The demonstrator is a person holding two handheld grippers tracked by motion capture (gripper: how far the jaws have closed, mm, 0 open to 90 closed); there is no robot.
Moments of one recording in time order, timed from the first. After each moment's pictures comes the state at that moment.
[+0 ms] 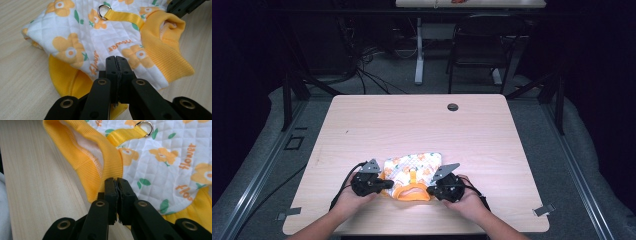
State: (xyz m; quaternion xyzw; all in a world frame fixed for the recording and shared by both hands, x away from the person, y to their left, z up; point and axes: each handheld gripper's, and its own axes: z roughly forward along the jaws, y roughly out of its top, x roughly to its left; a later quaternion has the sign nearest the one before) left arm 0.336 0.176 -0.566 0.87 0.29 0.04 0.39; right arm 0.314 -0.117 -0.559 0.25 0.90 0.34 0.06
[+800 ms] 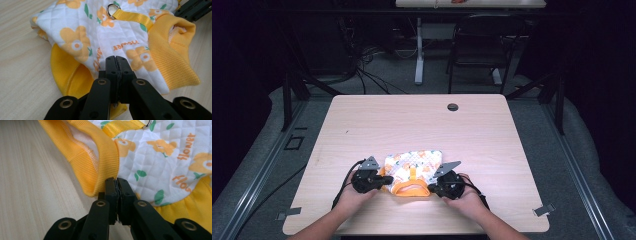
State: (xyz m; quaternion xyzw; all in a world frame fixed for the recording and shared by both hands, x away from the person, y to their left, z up) left arm 0.348 0.179 -0.574 0.86 0.32 0.06 0.40; right arm 0.326 -0.121 -0.567 0.28 0.90 0.35 0.06
